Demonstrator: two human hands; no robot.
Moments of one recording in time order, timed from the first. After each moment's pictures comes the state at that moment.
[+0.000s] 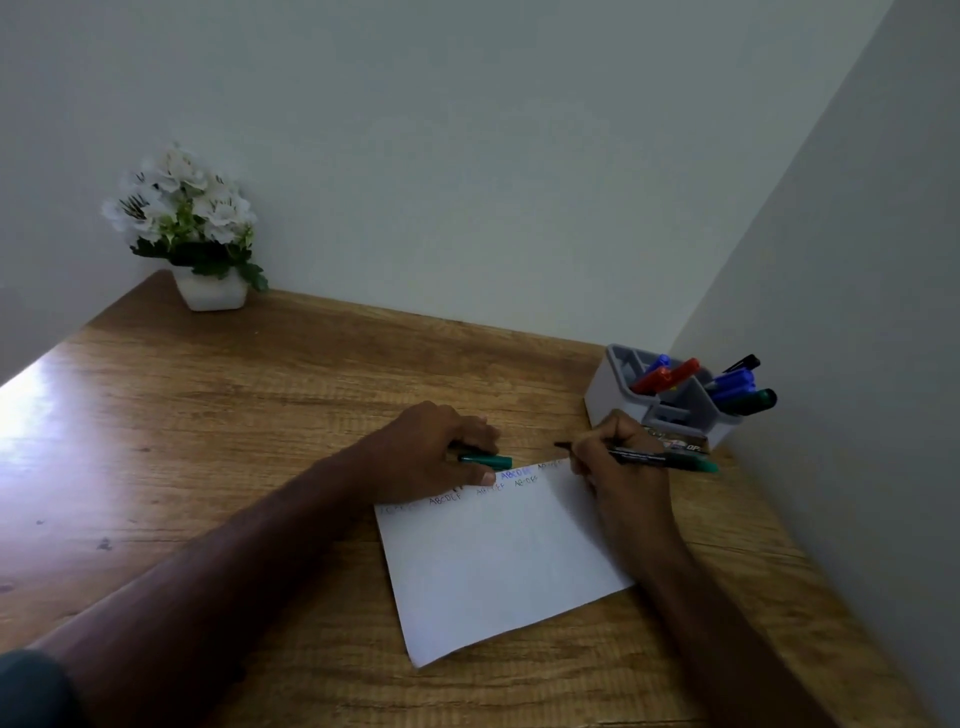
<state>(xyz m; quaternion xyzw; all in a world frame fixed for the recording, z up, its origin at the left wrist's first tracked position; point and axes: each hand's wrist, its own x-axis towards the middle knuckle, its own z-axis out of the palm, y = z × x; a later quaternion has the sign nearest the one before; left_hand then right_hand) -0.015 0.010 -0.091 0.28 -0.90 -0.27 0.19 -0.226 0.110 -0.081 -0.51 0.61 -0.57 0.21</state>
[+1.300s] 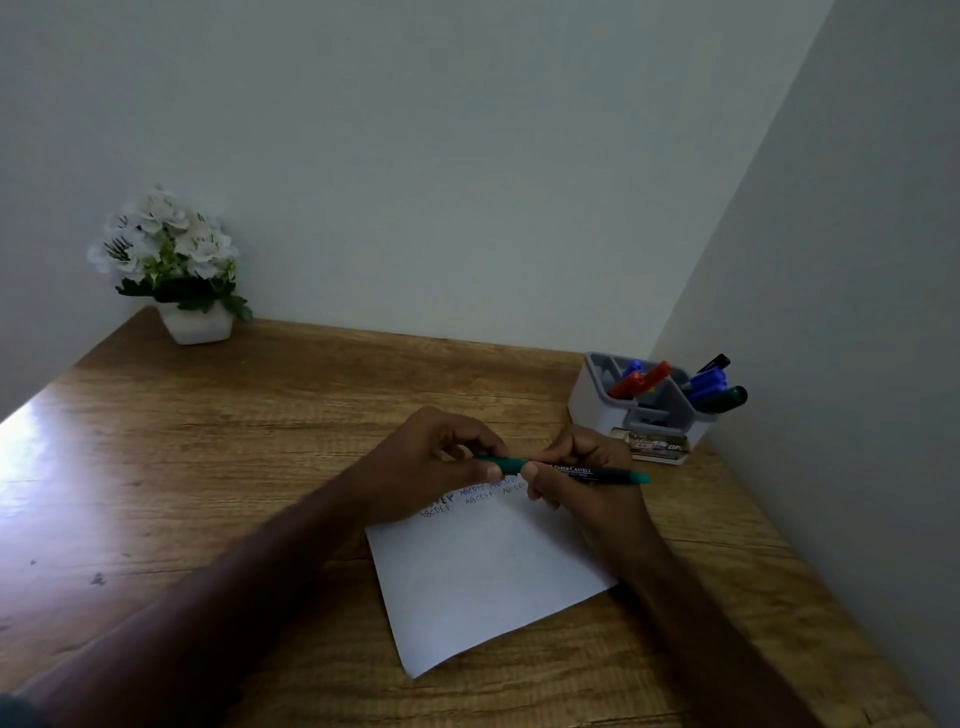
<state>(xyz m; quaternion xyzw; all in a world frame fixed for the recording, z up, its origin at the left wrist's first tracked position) -0.019 0.037 -0.063 0.21 -0.84 -0.39 0.32 -0.218 0.122 -0.069 -0.64 0.48 -0.55 0.25</state>
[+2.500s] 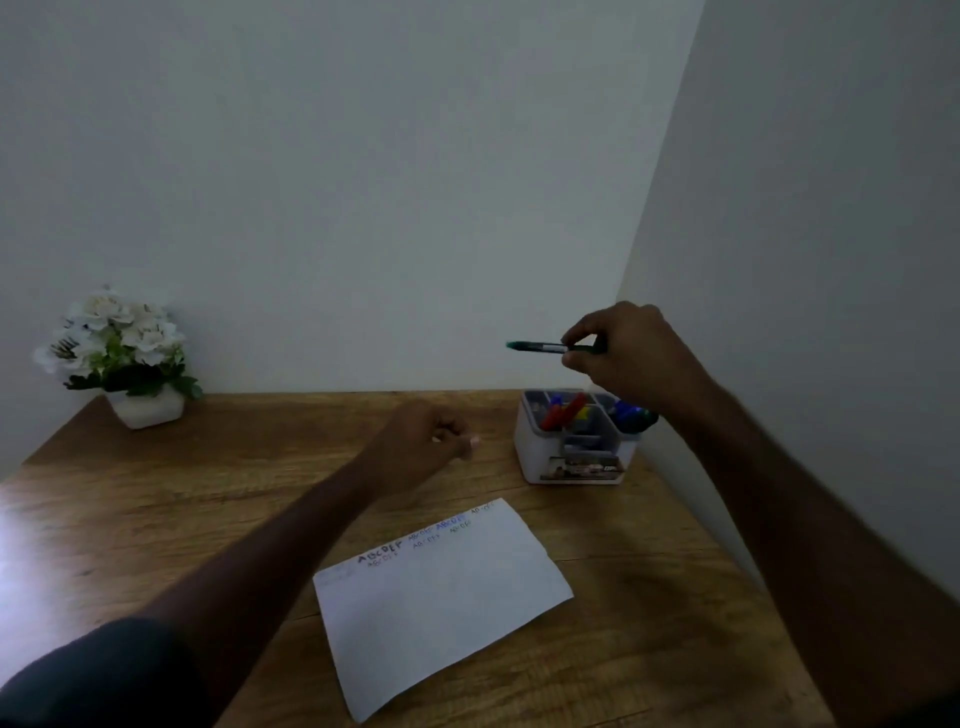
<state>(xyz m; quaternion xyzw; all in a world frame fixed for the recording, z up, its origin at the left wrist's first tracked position) -0.077 0.003 -0.031 0.30 -0.85 -0.31 0.32 -0.298 0.103 0.093 -0.64 0.72 -0.26 -0.08</state>
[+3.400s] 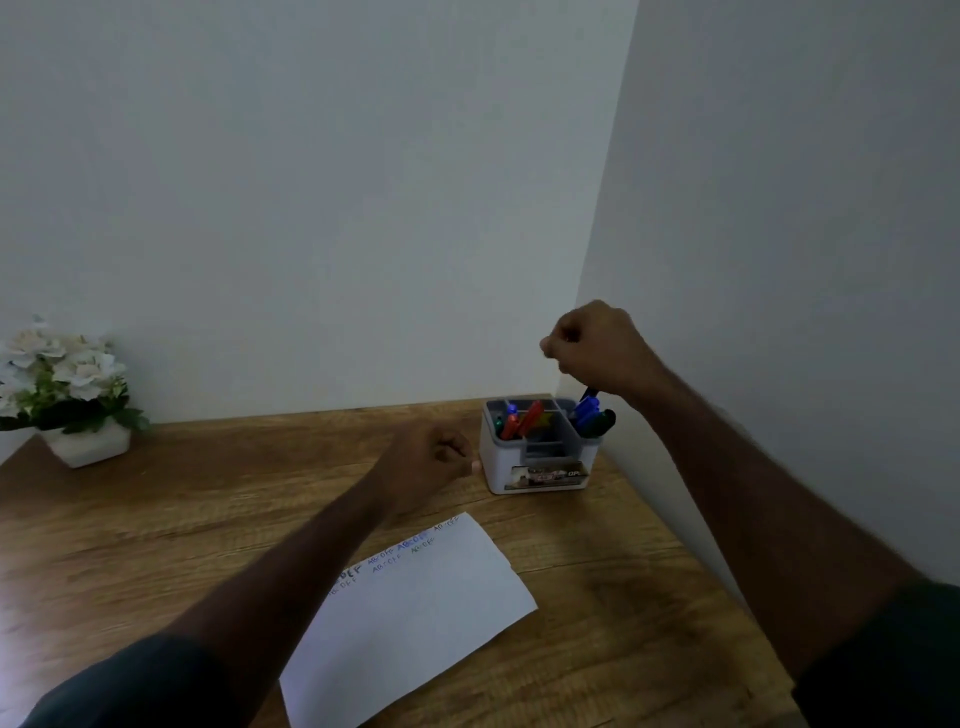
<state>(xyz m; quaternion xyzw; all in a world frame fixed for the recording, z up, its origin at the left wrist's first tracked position) -0.127 0.007 -0.040 0.32 -0.84 -0.32 0.31 -0.335 0.086 0.092 -0.59 0.74 -0.32 -0.02</state>
